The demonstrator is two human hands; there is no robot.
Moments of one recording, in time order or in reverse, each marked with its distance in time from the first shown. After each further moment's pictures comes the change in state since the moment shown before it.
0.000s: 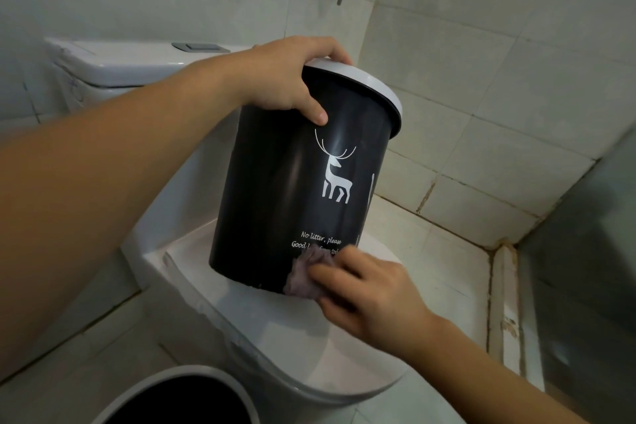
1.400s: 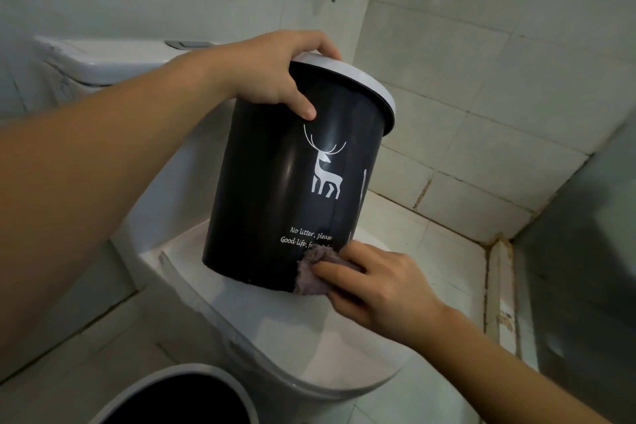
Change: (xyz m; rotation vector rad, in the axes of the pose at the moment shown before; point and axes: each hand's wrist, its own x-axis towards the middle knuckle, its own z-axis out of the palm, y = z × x) left_hand 0.003 -0.005 -0.004 -0.025 -0.026 0.013; right_hand -0.005 0.012 -0.009 -0.072 -0.052 -0.044
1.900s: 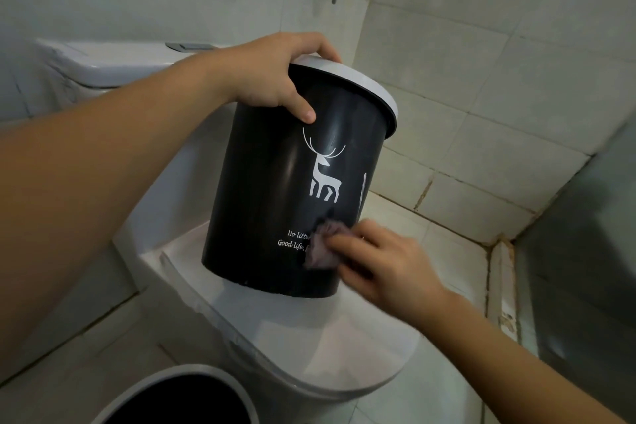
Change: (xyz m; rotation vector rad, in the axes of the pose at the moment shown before) left_hand -0.002 0.000 0.001 -0.025 0.004 0.004; right_hand 0.008 0.019 0.002 0.044 0.085 0.098
